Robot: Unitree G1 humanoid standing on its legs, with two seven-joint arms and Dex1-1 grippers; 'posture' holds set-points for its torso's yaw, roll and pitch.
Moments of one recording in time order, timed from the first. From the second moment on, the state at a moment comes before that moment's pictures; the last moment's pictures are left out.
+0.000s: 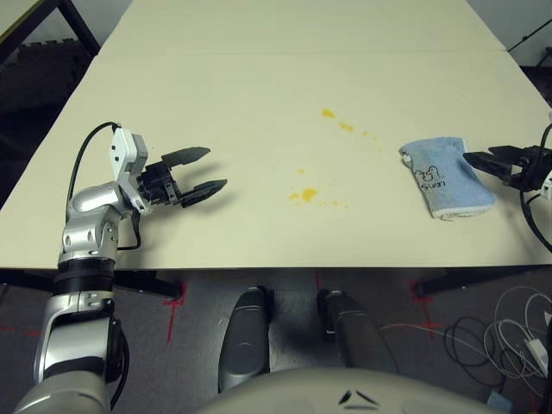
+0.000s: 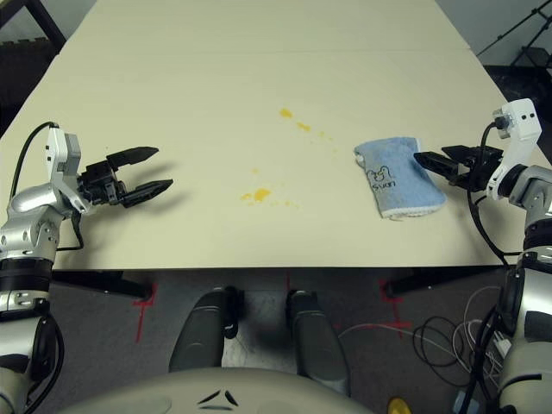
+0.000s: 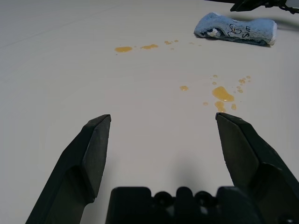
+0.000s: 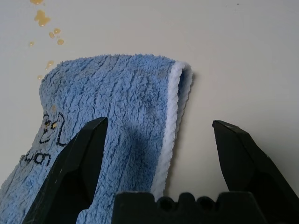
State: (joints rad) left arm -0.42 0.64 0.18 0.41 -0.44 0.01 -1.29; right arm -0.66 -0.84 -0.28 0.91 0.23 0.39 1.08
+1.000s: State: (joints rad) left arm -0.43 0.64 0.17 0.40 -0.44 0.00 -1.28; right arm -0.71 -0.71 -0.13 0.91 0.14 0.30 1.00
